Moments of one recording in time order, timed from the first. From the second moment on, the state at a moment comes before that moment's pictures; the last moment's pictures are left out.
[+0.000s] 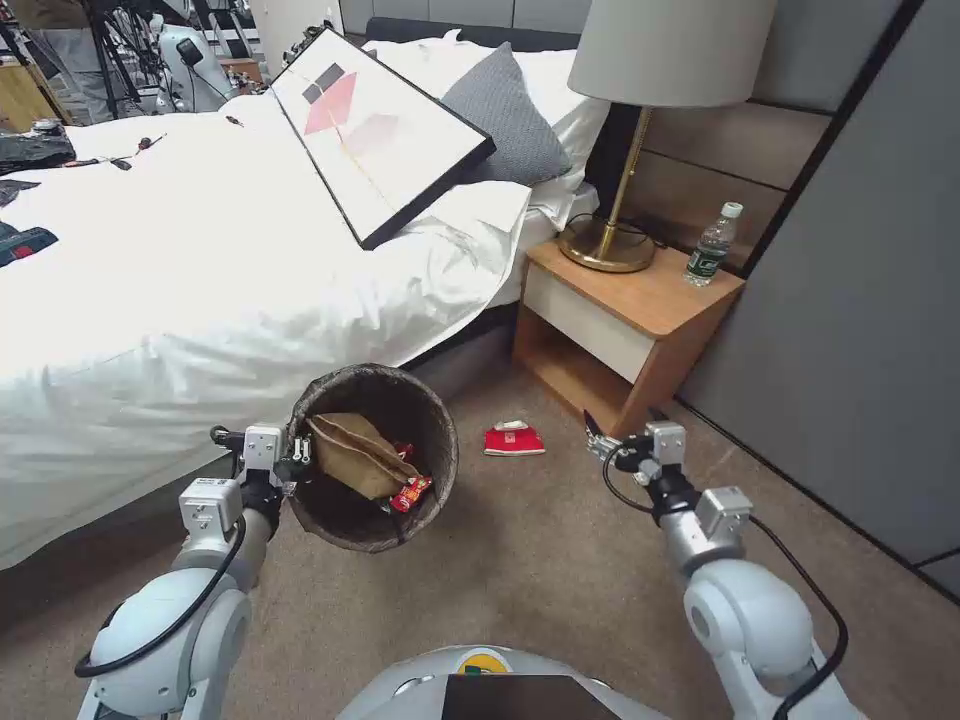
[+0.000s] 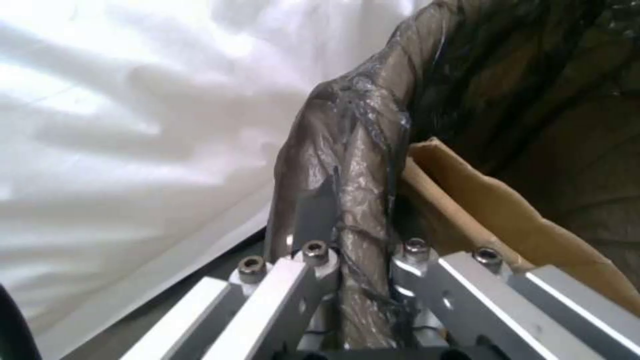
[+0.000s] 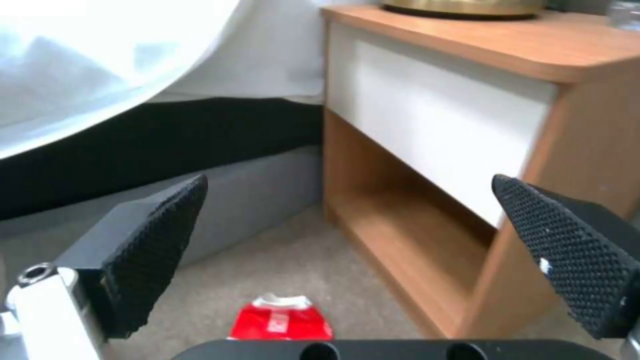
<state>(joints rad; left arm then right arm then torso) 1.65 -1.38 -0.72 -2.47 -0.17 0.62 0.01 -1.56 1.27 0.58 2.24 0.29 -0.29 0.01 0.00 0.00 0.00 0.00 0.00</state>
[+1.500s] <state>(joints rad) 1.71 -1.41 -0.72 -2.50 -0.12 0.61 0.01 -1.08 1.08 0.24 1.60 0.41 -0.34 -0.17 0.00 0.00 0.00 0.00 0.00</state>
